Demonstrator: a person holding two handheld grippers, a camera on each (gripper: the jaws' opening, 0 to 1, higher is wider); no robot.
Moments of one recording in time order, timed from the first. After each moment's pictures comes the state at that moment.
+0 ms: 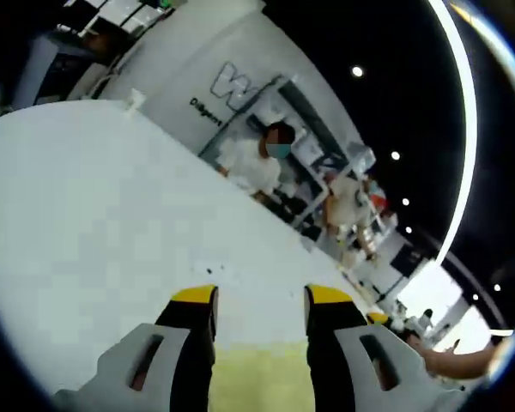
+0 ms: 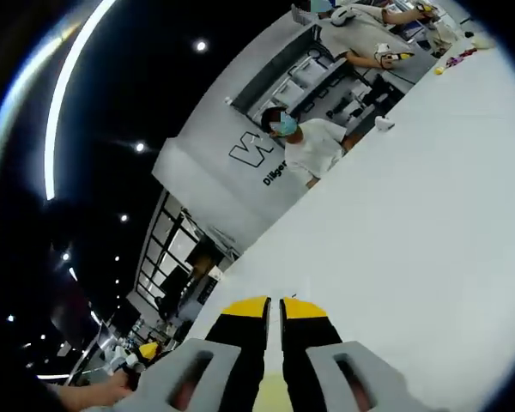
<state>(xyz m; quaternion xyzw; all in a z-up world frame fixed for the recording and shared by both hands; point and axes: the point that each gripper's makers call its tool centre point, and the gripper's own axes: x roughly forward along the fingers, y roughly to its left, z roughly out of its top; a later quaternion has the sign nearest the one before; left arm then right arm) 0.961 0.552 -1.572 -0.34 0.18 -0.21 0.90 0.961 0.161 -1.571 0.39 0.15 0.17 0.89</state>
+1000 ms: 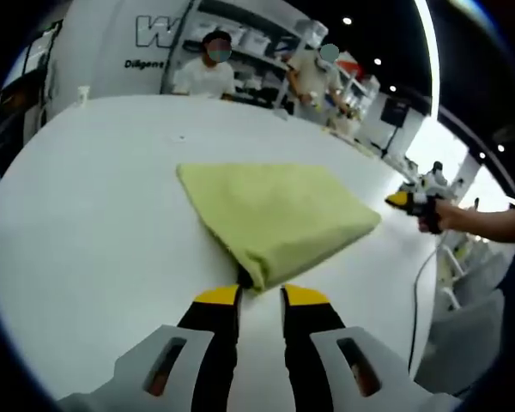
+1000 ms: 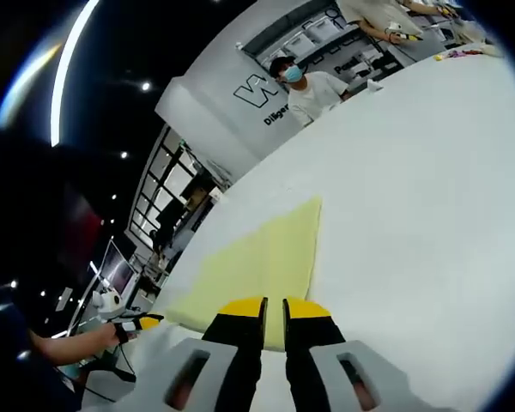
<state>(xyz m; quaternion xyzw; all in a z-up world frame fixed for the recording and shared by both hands) 0.741 0.530 -1.644 -0.06 0.35 -0.30 0.89 0.749 0.156 -1.627 0.31 0.28 0.21 0.88</state>
